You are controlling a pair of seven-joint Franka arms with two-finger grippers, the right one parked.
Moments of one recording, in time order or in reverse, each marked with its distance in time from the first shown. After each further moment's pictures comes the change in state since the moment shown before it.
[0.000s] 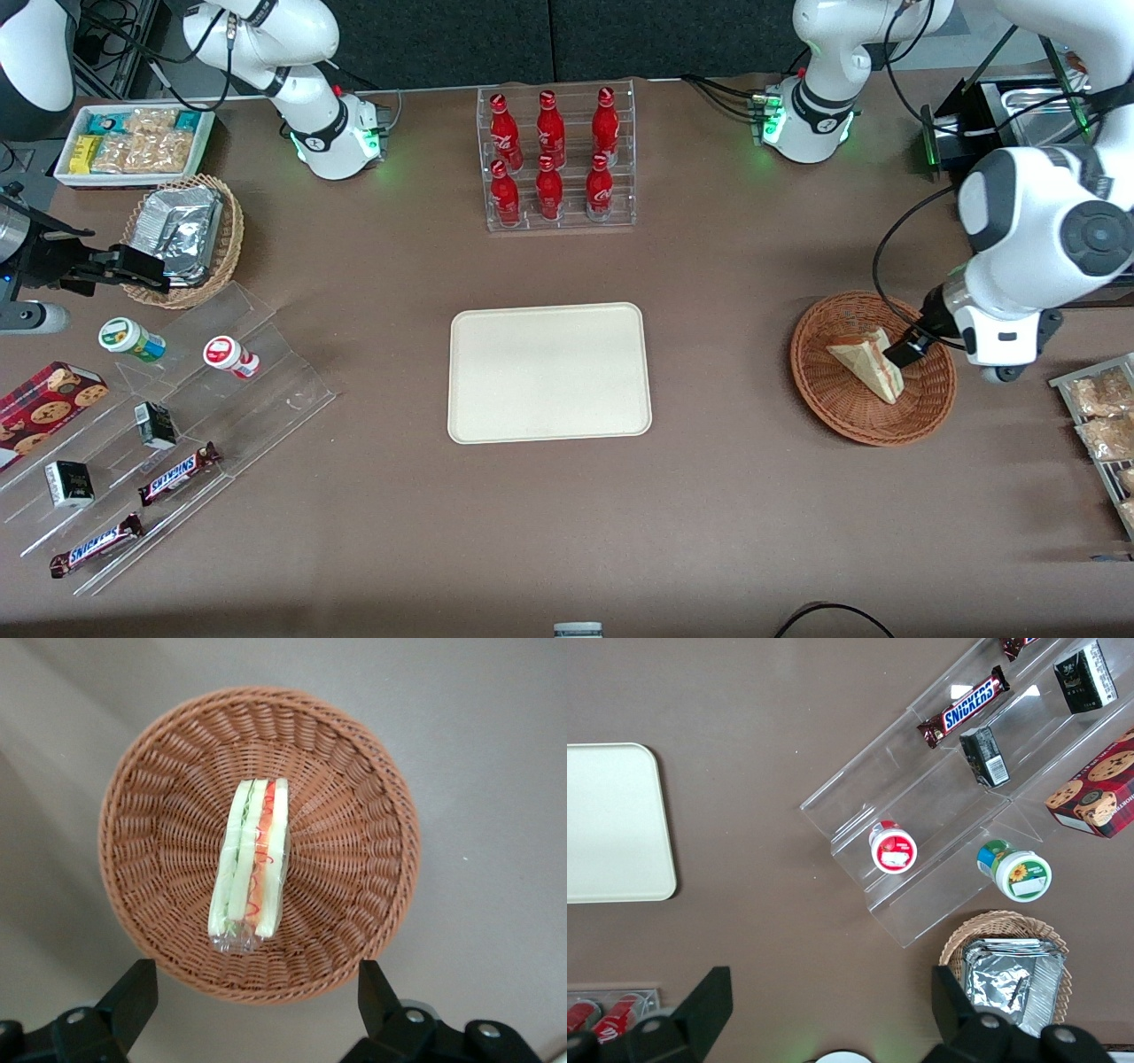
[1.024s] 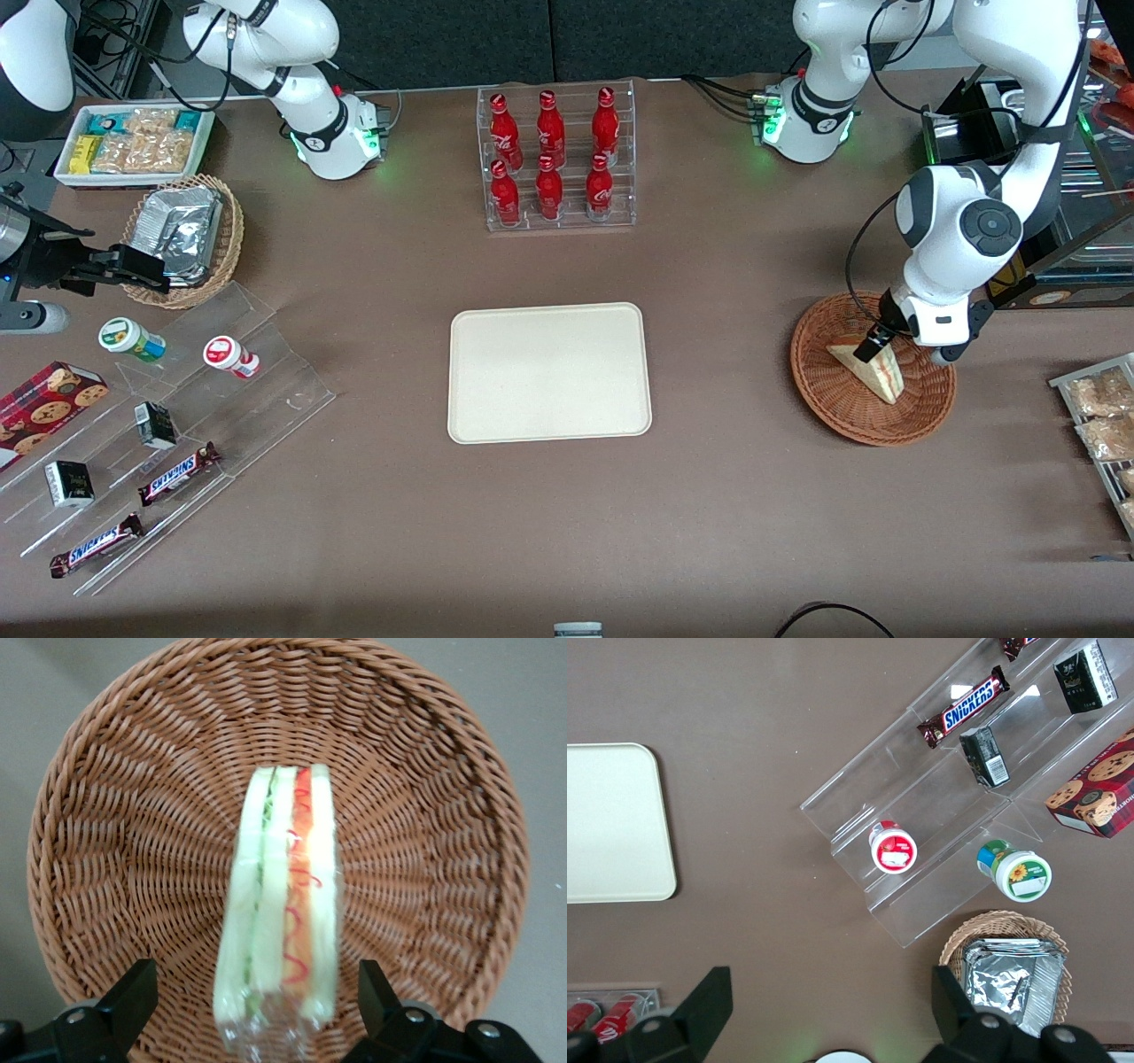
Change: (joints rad) arm 0.003 0.032 0.026 -0.313 0.065 0.460 -0.048
